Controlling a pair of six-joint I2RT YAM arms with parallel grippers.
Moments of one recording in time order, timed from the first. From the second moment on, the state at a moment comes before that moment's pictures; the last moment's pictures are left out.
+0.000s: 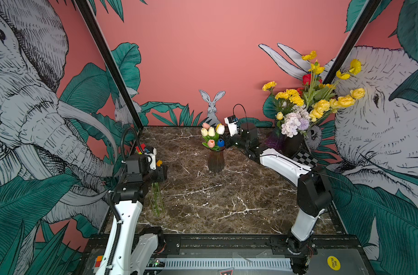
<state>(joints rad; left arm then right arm) 0.03 0.84 0.89 -0.75 0.18 -0.05 0.56 1.81 1.43 0.12 -0.30 0.16</state>
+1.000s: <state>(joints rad) 0.03 0.84 0.89 -0.75 0.18 -0.05 0.56 1.78 1.41 0.07 -0.16 0.20</state>
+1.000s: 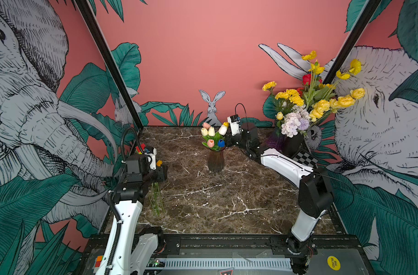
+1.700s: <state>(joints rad) 0.03 0.84 0.89 -0.75 0.18 -0.05 0.52 1.76 1.39 0.08 -0.27 0.27</state>
